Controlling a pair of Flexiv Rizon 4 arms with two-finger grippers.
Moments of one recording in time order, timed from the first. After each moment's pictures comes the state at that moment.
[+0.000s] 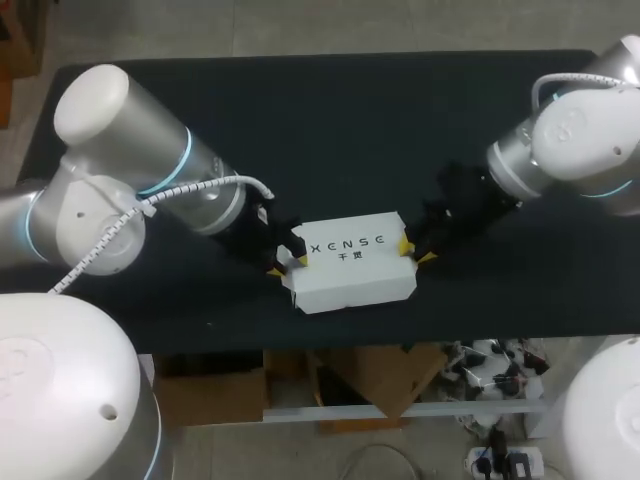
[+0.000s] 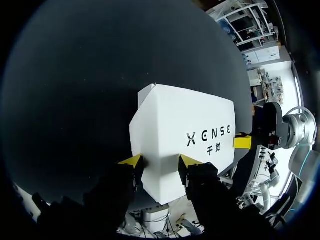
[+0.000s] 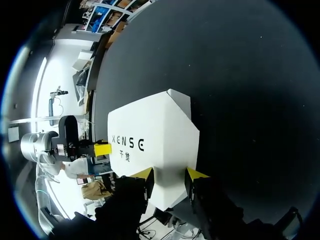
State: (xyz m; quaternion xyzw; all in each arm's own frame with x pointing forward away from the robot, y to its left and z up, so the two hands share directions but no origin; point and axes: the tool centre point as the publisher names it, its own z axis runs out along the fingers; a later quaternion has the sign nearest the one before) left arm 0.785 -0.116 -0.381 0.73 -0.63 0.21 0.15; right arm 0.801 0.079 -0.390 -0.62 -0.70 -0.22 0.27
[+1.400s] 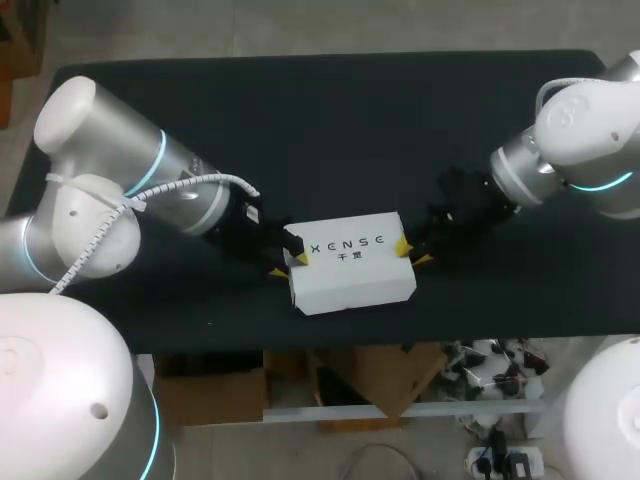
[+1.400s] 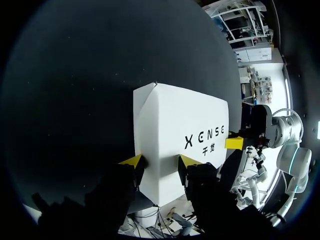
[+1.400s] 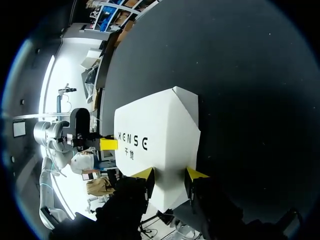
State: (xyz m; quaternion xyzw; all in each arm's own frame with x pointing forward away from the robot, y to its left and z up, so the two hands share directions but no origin) left arm 0.790 -0.120 -0.385 0.72 -0.62 0.23 0.22; right arm 0.799 0.086 -0.392 -0.60 -0.70 -0.25 0.30
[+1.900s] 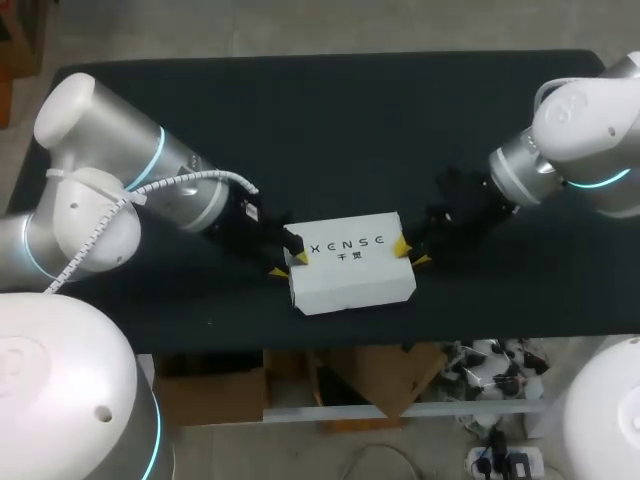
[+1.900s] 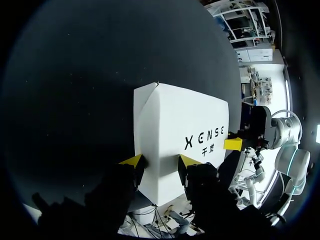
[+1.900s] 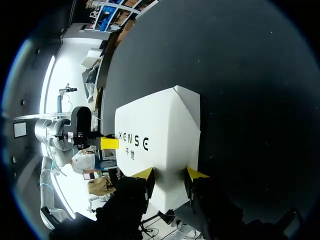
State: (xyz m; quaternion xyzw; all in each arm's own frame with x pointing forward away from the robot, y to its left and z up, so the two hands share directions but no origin) left arm 0.790 -0.120 -0.385 0.72 -0.62 0.23 0.23; right arm 0.798 0.089 -0.392 -0.60 -0.70 -0.25 0.30
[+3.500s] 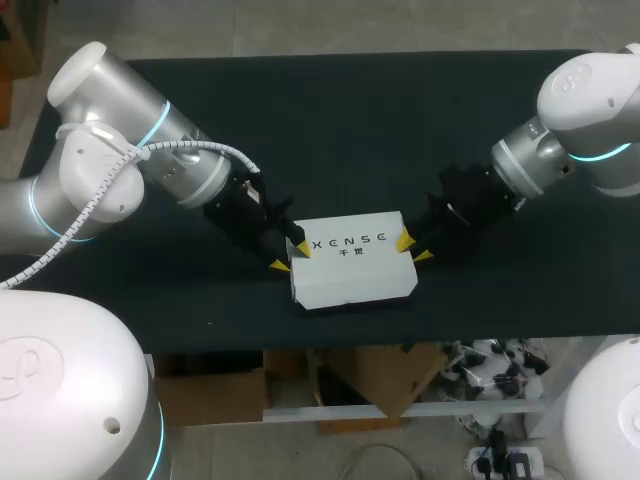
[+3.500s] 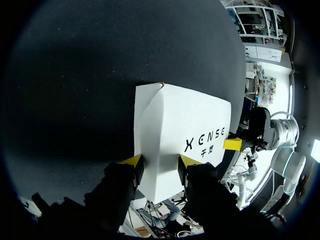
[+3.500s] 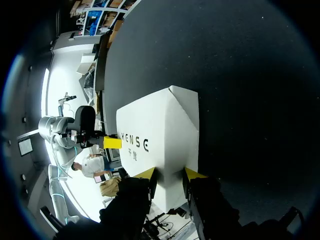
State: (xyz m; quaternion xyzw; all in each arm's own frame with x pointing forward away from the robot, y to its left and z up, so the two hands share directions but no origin) left arm 0.798 -0.124 -0.378 0.72 -0.60 0.17 0.30; right arm 0.802 0.087 -0.383 -0.62 -0.66 -0.22 0.35
